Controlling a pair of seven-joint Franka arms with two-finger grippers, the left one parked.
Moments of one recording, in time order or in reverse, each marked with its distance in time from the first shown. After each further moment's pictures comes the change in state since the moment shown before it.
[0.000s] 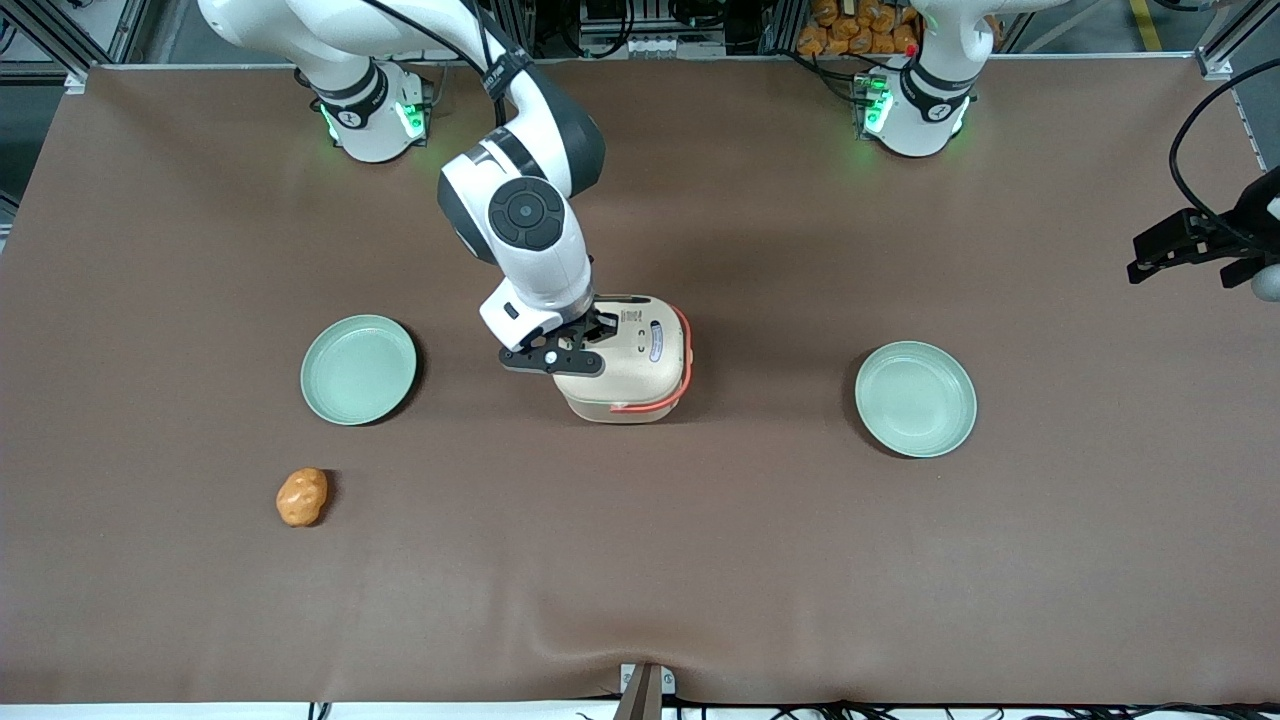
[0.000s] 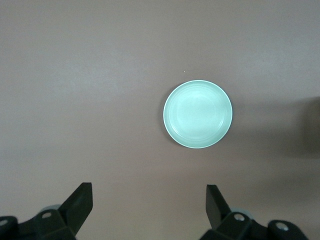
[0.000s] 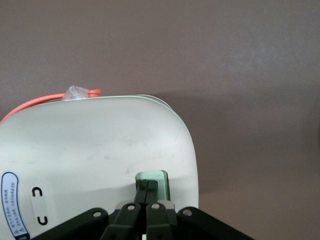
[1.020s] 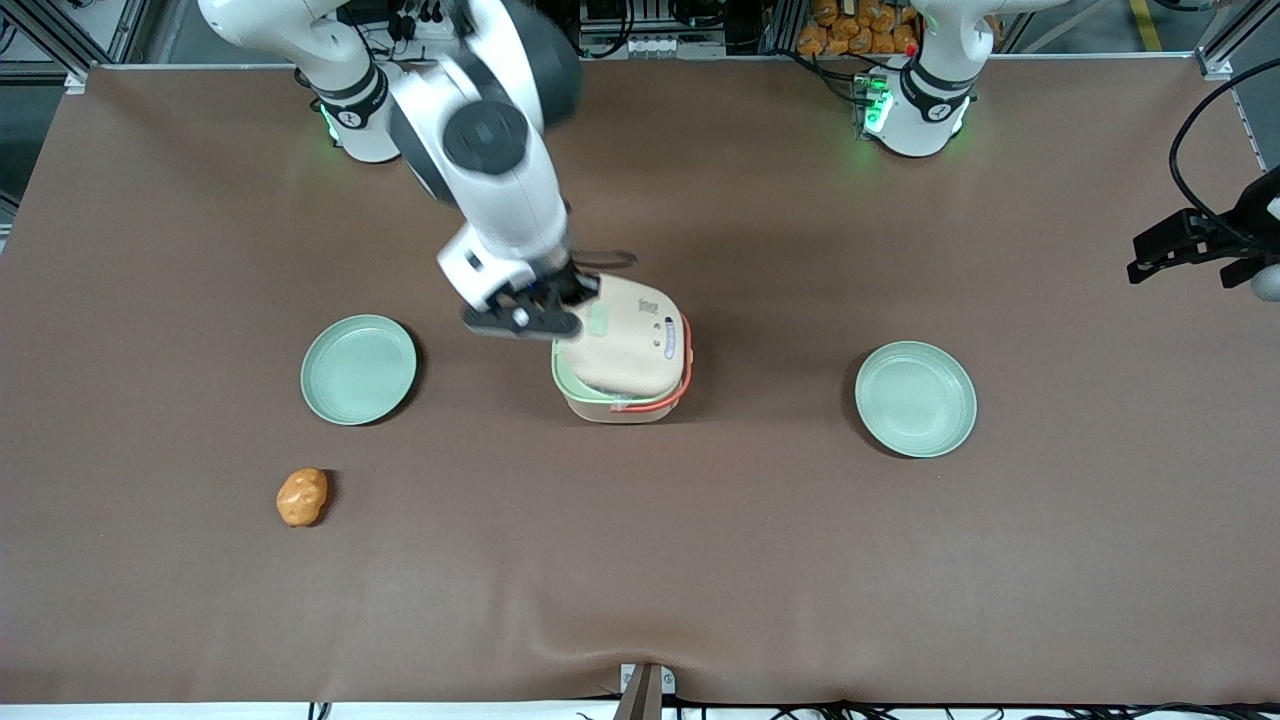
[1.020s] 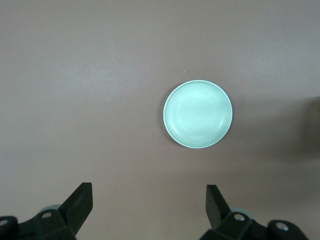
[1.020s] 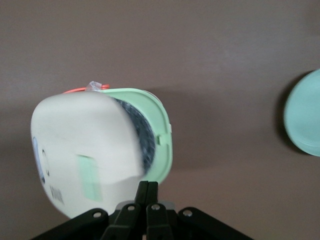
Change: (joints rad) arm -0.003 -0.168 -0.018 0.138 0.000 -0.323 0.003
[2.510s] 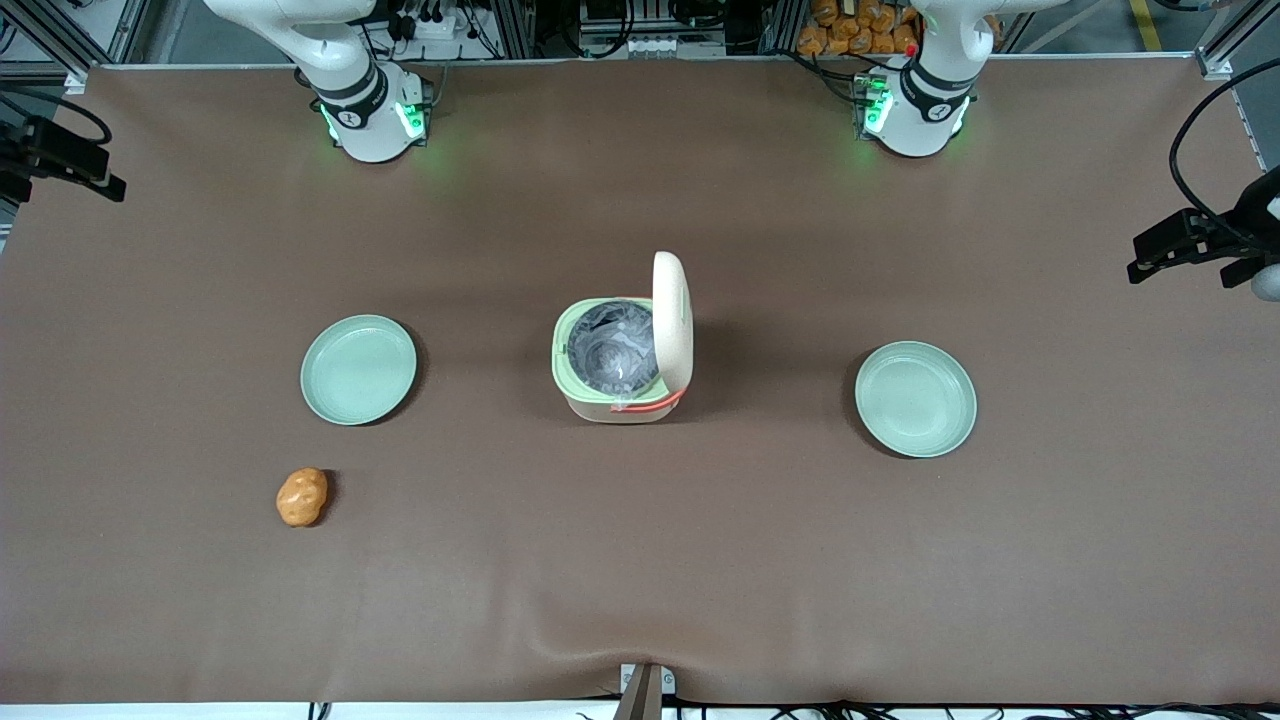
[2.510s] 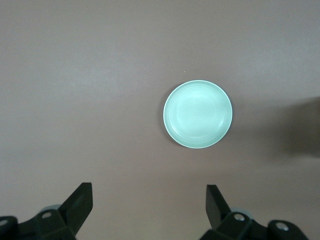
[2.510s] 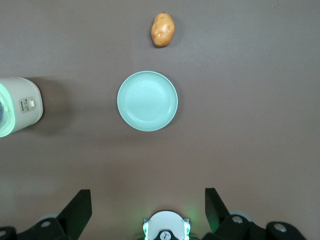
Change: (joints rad) arm -0.670 -0.319 -0.022 0.028 -0.006 -0.428 -0.760
